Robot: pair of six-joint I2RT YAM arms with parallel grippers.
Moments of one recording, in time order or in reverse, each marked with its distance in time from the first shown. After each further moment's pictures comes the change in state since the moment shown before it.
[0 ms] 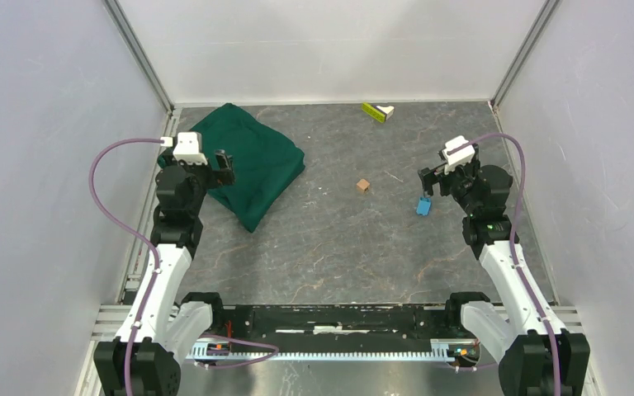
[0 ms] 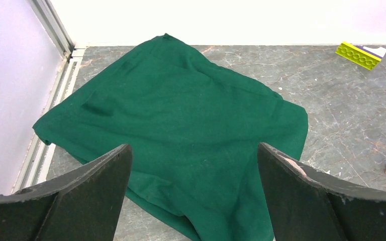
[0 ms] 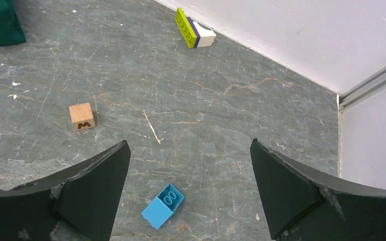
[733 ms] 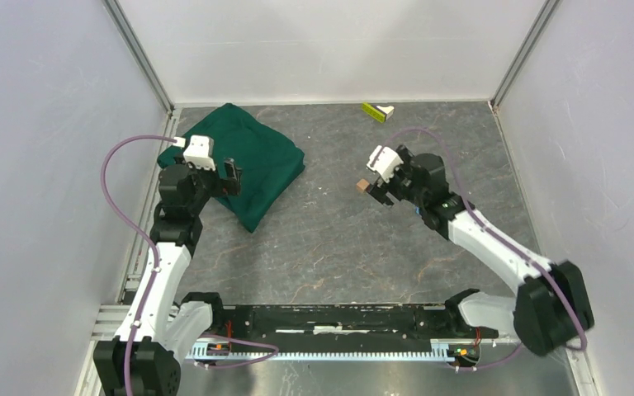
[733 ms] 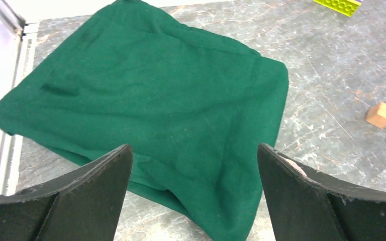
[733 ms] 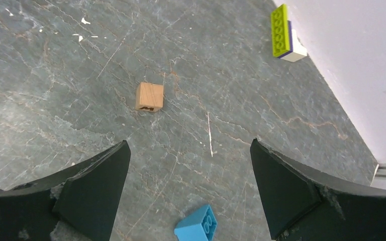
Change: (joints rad) left arm 0.001 0.008 0.021 -0.143 0.110 0.049; right arm 0.397 0.242 0.116 -0.113 0.178 -0.240
